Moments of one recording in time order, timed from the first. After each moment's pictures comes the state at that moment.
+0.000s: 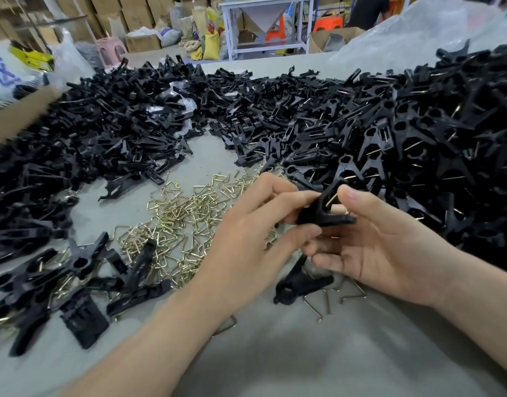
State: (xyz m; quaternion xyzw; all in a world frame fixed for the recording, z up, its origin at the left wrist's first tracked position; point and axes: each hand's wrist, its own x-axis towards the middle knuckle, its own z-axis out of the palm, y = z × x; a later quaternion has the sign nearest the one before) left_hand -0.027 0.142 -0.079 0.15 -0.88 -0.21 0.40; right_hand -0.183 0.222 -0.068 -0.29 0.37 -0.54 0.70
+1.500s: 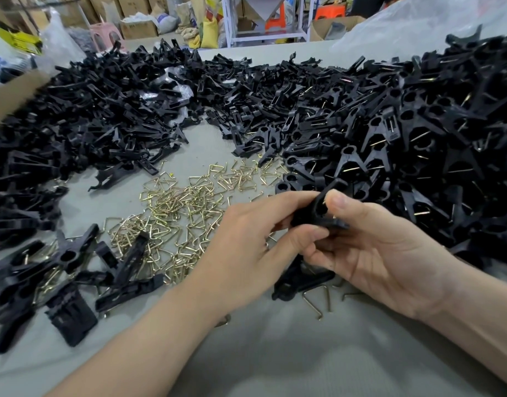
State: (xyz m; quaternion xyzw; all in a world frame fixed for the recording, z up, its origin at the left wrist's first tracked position) left_hand -0.026 0.147 -0.078 0.15 -0.87 -0.28 0.37; right_hand -0.166 0.228 -0.067 -0.32 0.36 -0.58 0.66
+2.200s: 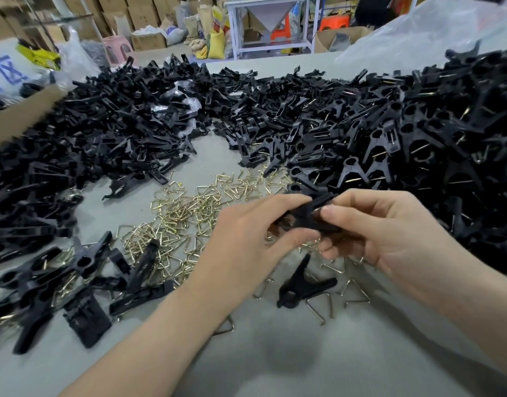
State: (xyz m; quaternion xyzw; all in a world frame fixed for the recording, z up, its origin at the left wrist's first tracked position) left_hand -0.023 0.141 -0.076 0.23 -0.88 -0.21 0.37; right_hand -0.177 0.224 -0.063 -0.37 0.51 -0.60 0.50
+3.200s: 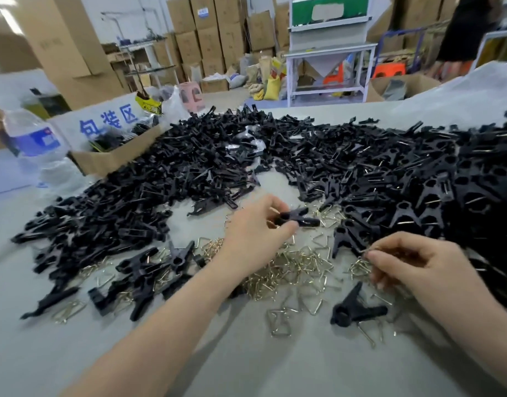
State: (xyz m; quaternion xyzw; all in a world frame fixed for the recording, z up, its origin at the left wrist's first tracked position) left_hand 0.017 0.093 -0.063 0.45 -0.78 -0.28 0.32; right_hand -0.171 0.224 -0.070 -0.49 0.61 -0.54 0.31
